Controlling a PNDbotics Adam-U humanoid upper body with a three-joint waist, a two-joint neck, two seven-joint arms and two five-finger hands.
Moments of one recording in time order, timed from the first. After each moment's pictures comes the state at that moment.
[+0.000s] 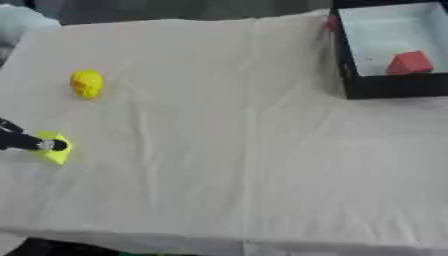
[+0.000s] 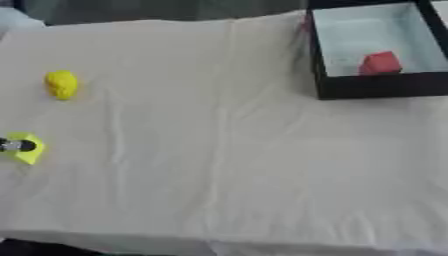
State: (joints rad) left arm -0.66 0.81 -0.57 -1.23 0.18 0.91 0.00; right arm -0.58 -1.00 -0.16 -0.97 -0.20 -0.61 0.51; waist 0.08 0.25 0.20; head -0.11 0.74
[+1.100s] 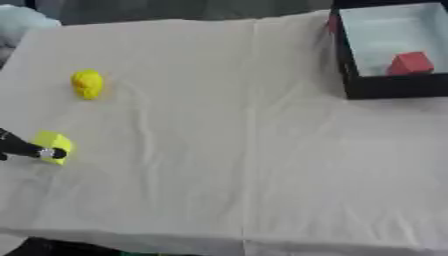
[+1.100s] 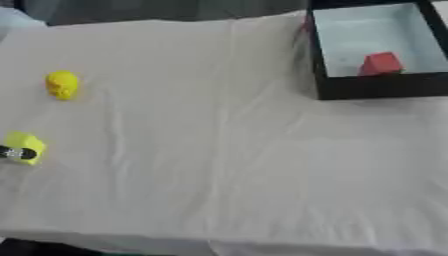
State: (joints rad) left arm -0.68 0.78 -0.58 -1.15 0.13 0.91 -0.05; right arm -0.58 -1.00 -0.15 -0.96 -0.18 -0.62 0.50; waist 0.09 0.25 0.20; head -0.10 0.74
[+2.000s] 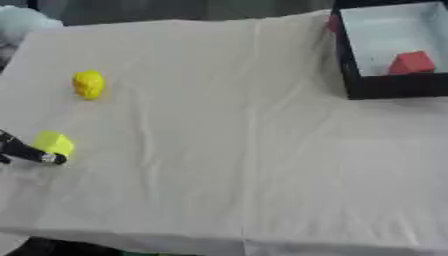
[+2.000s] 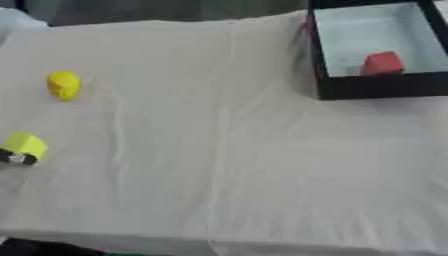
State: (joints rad) left arm -0.69 0.76 -0.58 -1.10 0.06 0.91 -0.12; right arm -0.57 -1.00 -0.15 -0.96 -0.16 -0.63 0.50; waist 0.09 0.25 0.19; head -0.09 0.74
